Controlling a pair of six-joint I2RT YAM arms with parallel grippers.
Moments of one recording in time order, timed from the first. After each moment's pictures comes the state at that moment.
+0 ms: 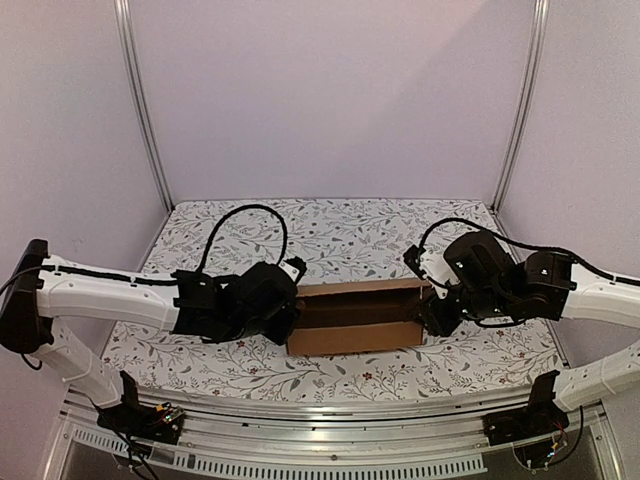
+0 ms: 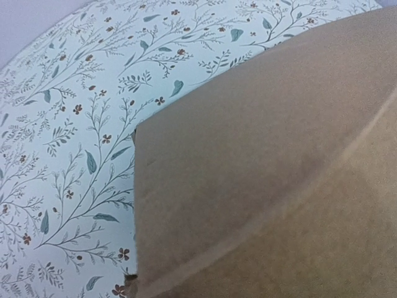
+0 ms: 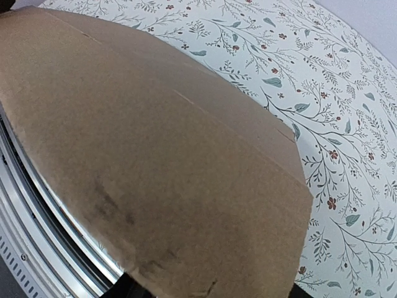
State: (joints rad) left arm -1.16 1.48 0.94 -0.37 -0.48 -0.41; right arm 1.01 1.12 0.90 -0.62 0.21 0.14
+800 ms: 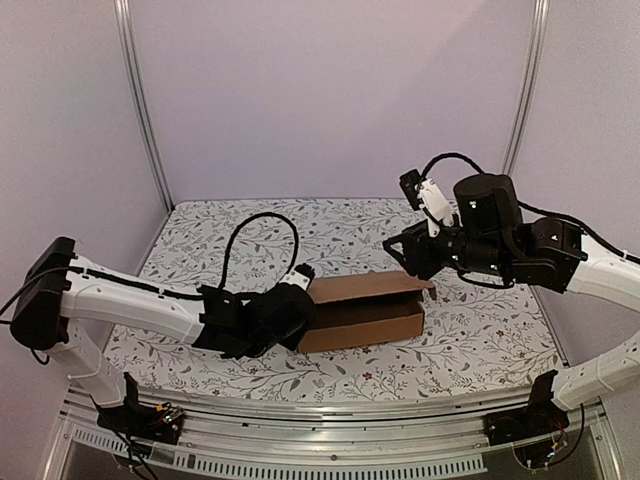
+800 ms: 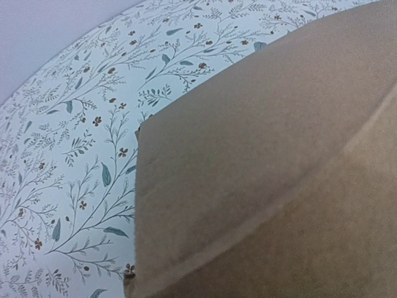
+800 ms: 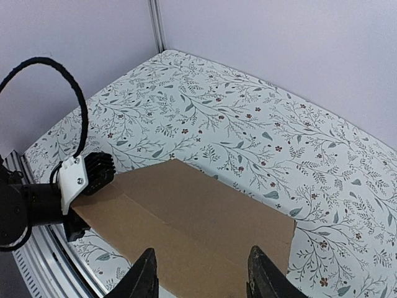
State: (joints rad) left arm -1.21 1.59 0.94 -0.27 -0.68 -0.44; right arm 1.01 1.15 1.13 -0.46 0.24 0.16
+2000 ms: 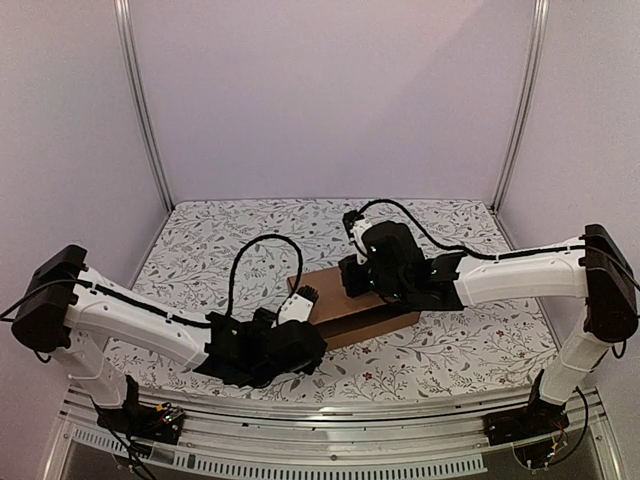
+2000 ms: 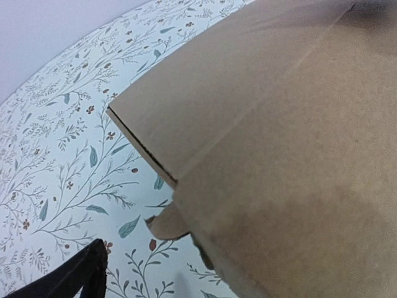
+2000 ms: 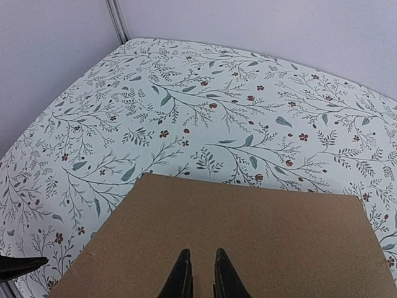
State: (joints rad) left arm -1.35 1.66 0.90 -0.23 -0.83 -0.56; right arm 1.01 1.68 1.08 0.08 0.36 0.30
